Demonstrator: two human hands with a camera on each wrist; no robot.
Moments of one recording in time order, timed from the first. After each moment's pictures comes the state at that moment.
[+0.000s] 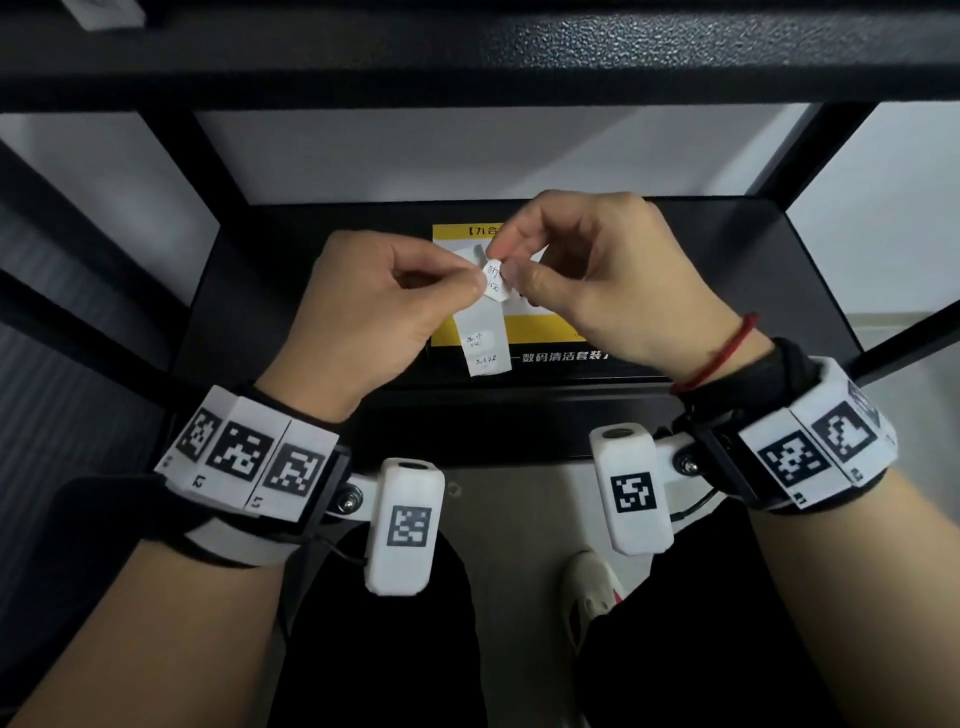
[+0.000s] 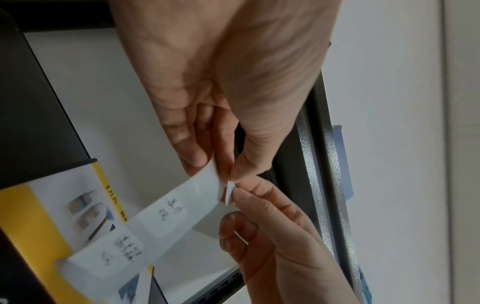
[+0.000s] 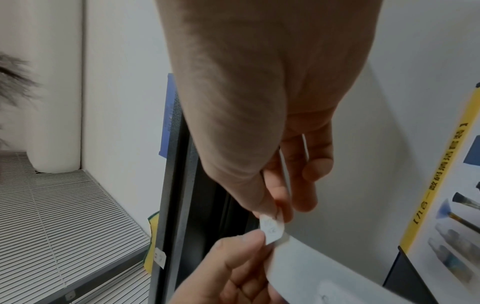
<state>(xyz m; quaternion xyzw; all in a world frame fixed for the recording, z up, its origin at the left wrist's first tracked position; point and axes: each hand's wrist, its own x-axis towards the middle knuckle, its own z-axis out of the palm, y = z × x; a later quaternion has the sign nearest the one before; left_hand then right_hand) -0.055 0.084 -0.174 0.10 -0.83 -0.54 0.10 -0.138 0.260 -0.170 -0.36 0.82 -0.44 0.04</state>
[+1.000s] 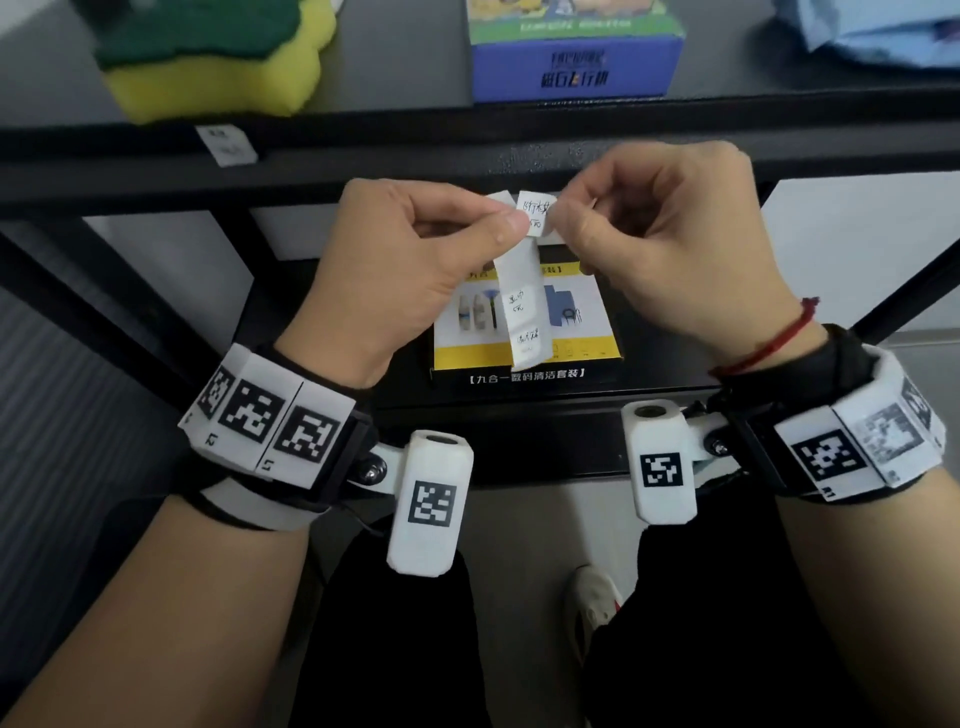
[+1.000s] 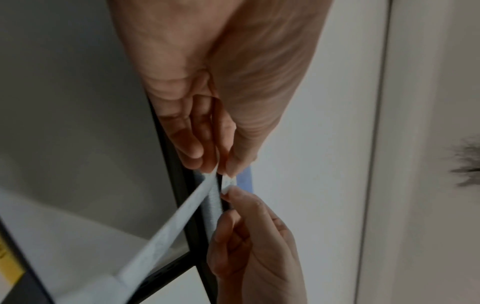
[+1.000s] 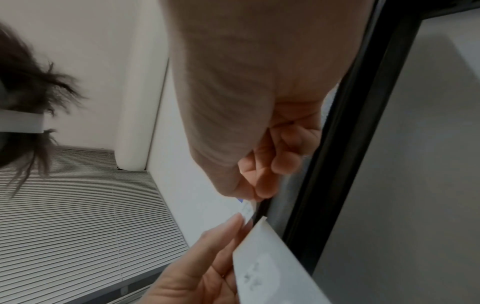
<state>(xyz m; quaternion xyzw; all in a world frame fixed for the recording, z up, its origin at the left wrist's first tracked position) -0.039 0.114 -0.090 0.01 -0.79 -0.60 0.16 -0.104 0.299 -0.086 -0.32 0.82 -0.46 -0.13</state>
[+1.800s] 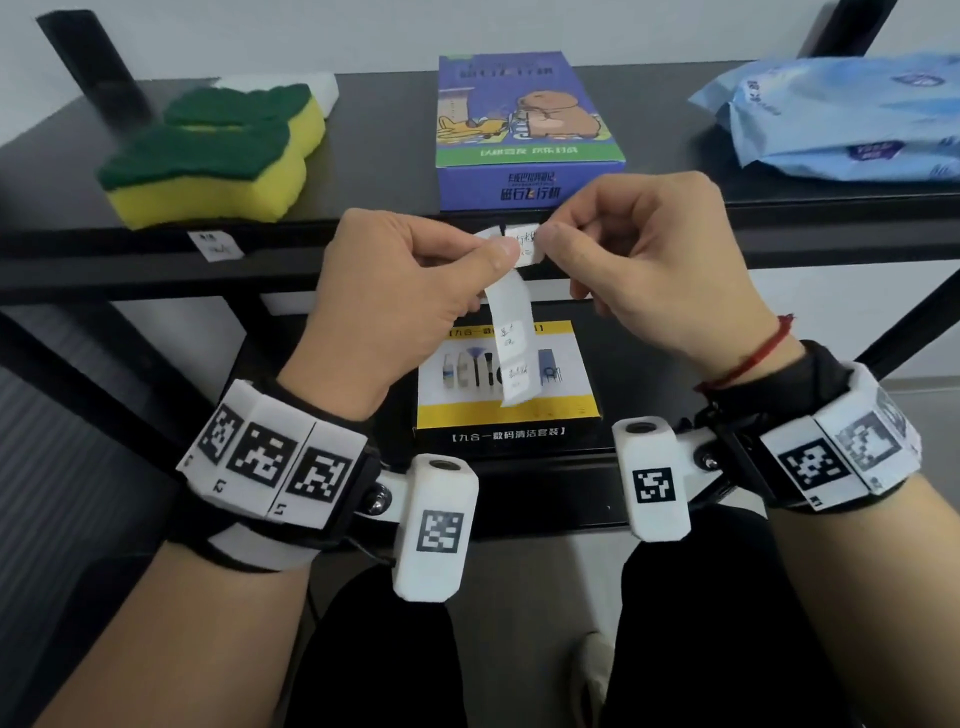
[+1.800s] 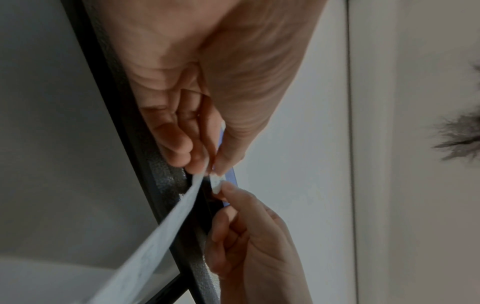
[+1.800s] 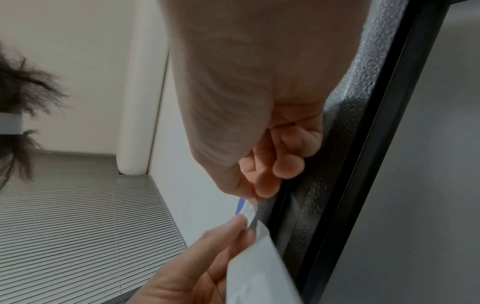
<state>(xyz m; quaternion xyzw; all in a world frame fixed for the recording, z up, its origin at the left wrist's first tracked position) -0.065 0.127 -0.062 0.06 -0.82 -0.54 0.19 -0.134 0.307 -0.056 -0.32 0.80 -0.49 -0.11</state>
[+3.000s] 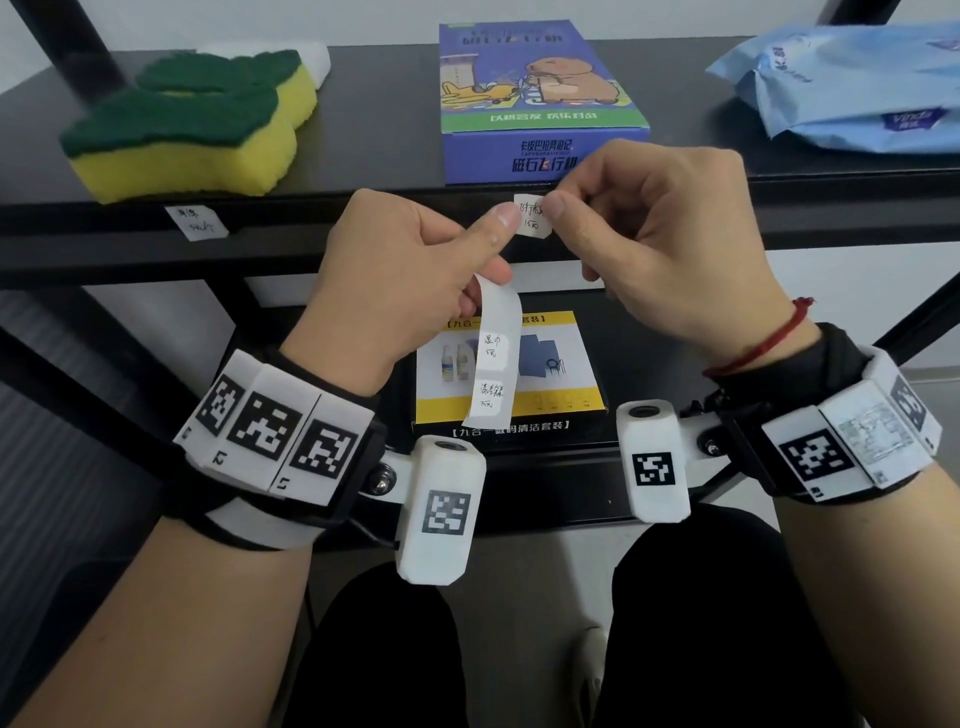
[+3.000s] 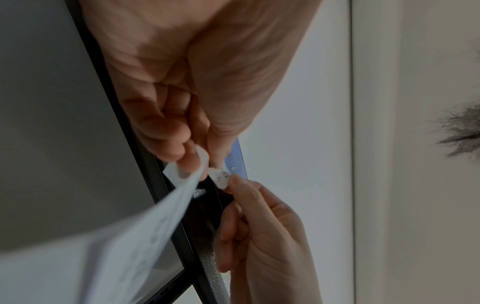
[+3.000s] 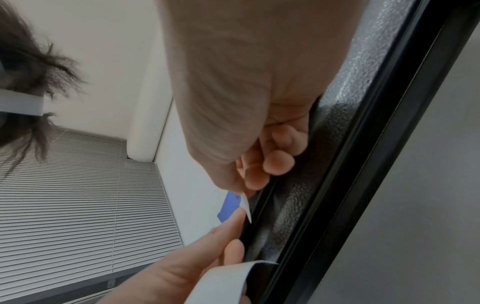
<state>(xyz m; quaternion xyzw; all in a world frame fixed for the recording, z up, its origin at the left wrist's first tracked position) -0.075 0.123 -0.066 0.08 -0.84 -0.52 0.15 -0.142 0.303 -0.066 -0.36 0.81 -0.41 -0.21</state>
